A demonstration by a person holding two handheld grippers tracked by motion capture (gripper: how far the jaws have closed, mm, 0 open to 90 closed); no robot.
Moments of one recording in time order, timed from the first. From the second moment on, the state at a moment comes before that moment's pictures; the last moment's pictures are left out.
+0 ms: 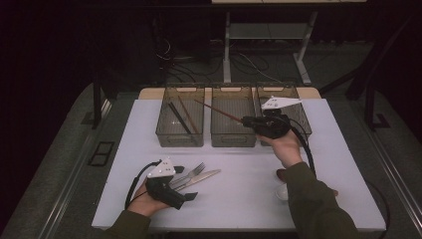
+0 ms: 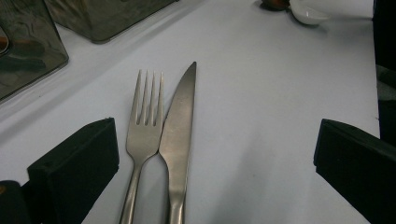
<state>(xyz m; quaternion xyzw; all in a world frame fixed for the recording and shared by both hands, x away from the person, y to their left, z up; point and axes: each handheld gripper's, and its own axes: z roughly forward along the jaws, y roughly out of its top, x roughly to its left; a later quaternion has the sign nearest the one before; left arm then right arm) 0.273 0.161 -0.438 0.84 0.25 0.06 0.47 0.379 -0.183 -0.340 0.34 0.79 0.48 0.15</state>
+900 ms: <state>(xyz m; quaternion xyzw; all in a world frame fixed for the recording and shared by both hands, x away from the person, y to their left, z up) 0.275 0.160 -0.438 0.85 0.24 0.06 0.47 0.440 -0.097 -0.341 0.36 0.81 0.43 0.17</state>
